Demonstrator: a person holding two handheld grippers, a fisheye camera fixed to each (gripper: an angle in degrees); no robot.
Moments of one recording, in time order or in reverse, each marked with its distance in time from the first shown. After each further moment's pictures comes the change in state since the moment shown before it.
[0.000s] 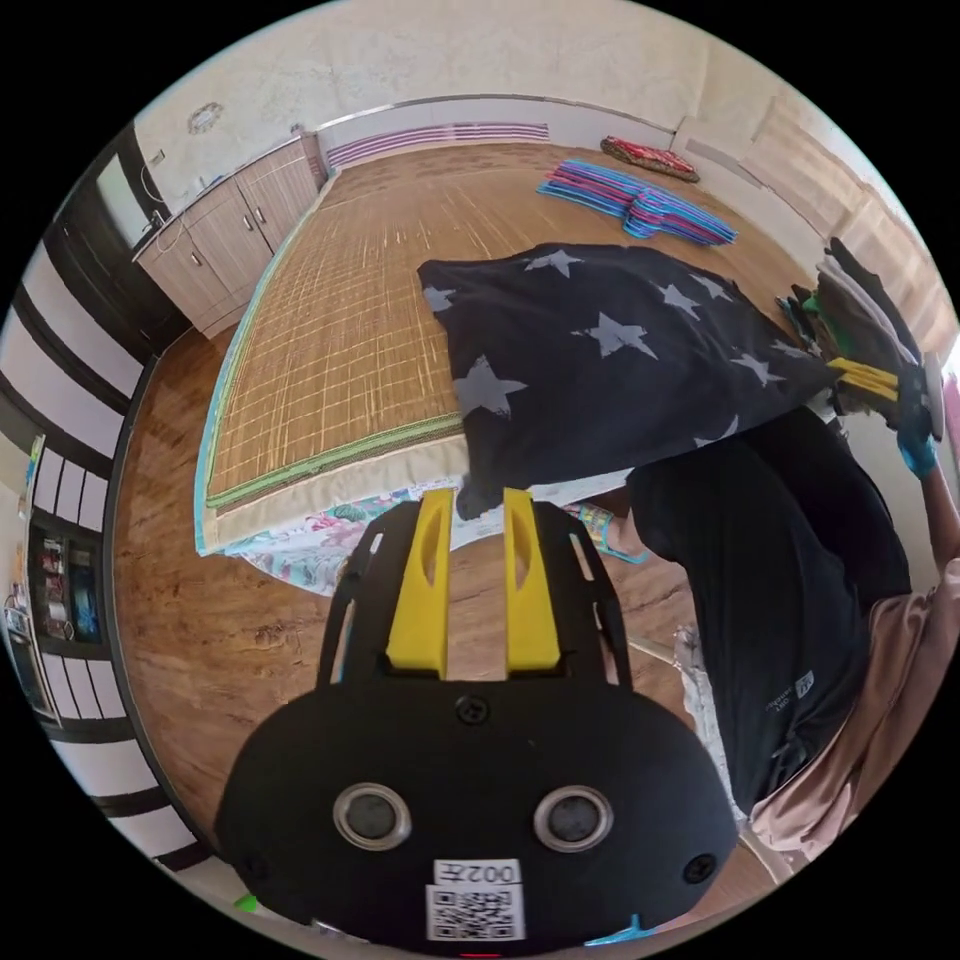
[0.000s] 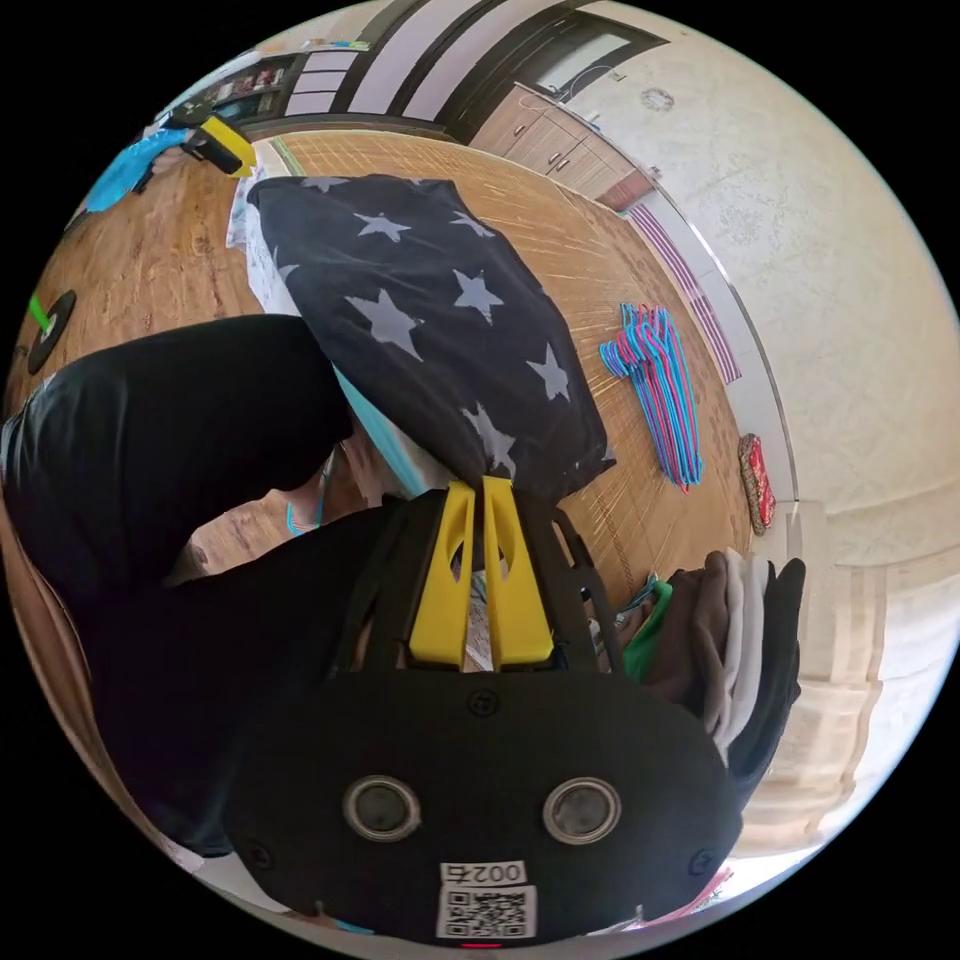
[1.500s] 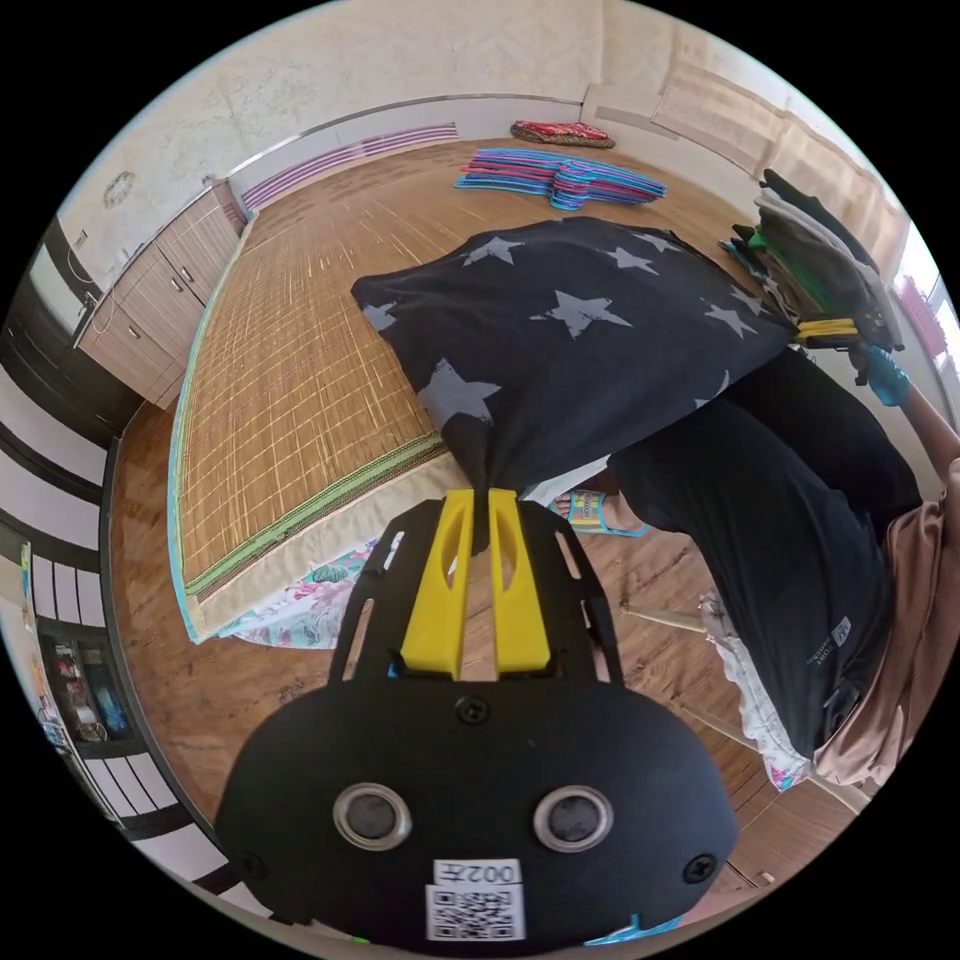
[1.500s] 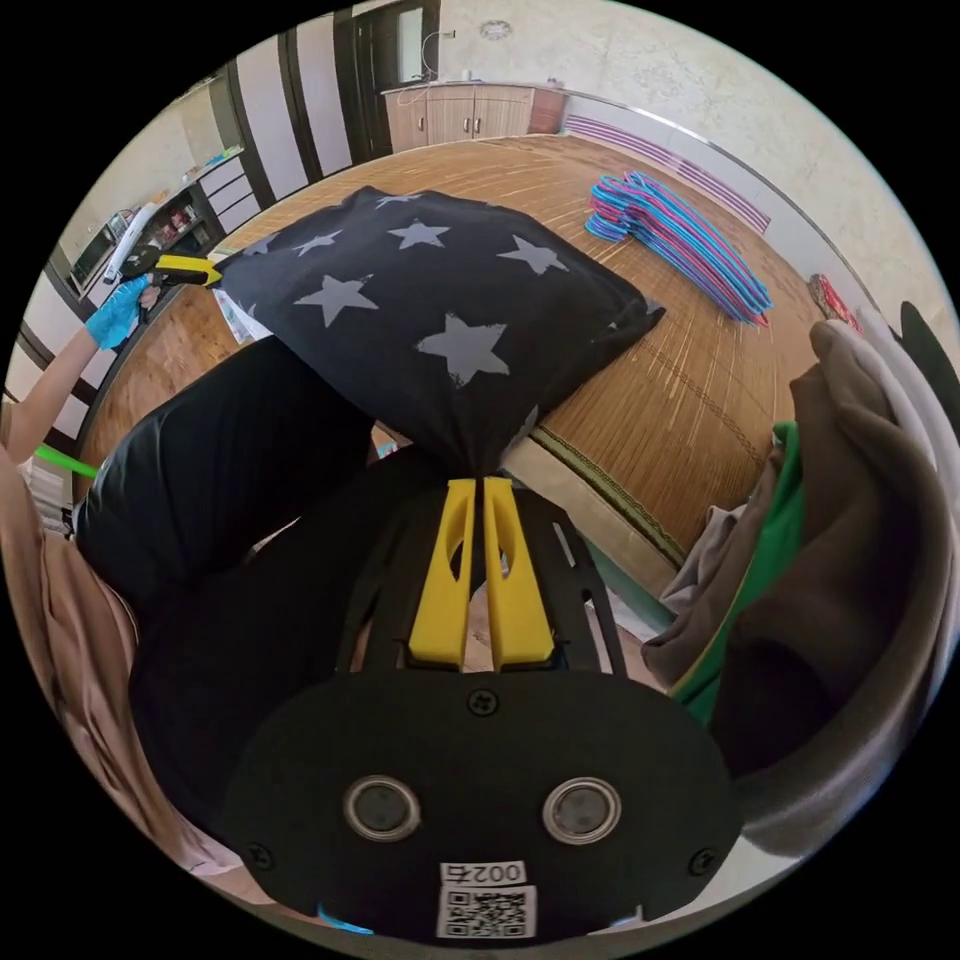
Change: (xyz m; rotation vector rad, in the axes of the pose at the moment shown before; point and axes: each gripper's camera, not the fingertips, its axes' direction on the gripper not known) left arm -0.053 -0.070 0.049 -0.003 0.052 0.214; right arm 0.192 0.097 0.132 -0.034 -0.385 0.365
